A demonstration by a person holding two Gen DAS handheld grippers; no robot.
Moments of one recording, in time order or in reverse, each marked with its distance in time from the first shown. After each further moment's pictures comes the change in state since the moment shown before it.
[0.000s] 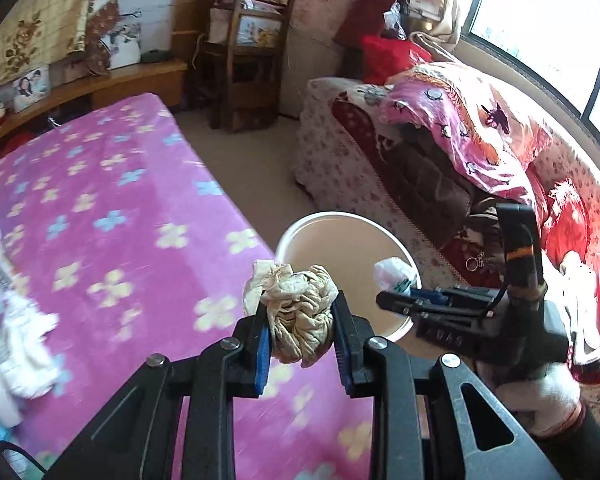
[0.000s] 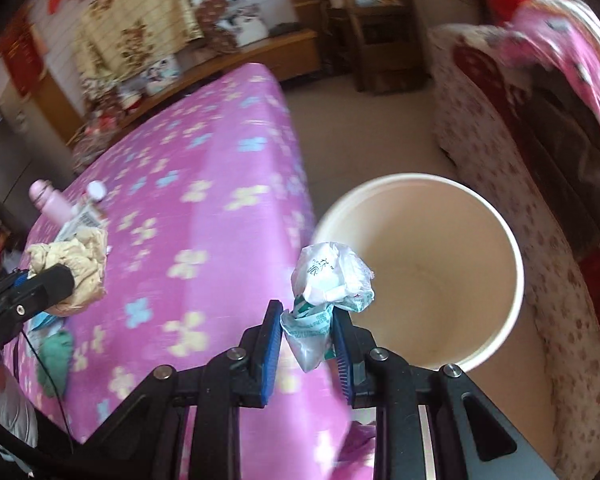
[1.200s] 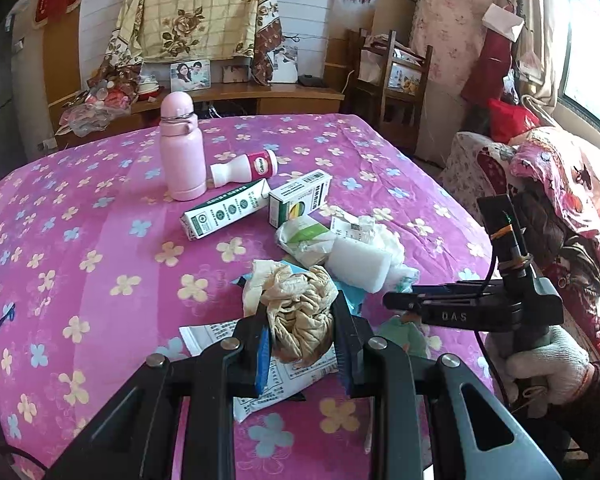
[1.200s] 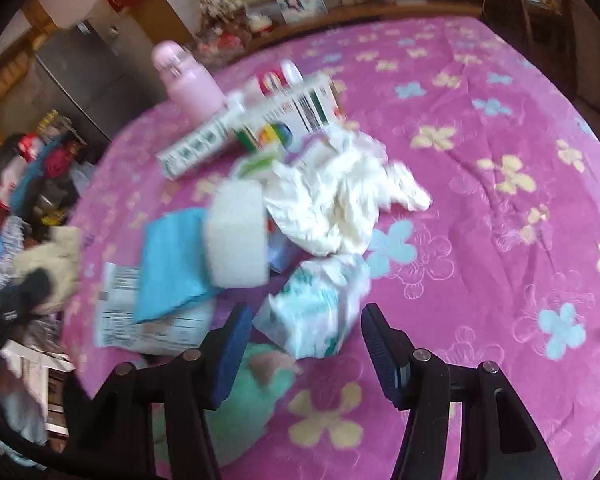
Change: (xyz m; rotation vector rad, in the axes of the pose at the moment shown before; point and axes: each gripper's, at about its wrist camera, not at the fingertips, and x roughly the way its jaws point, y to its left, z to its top) left arm -0.229 0.244 -0.155 -0.183 -0.155 0.359; right arm 0.102 0.337 -0.060 -0.290 0.143 0.277
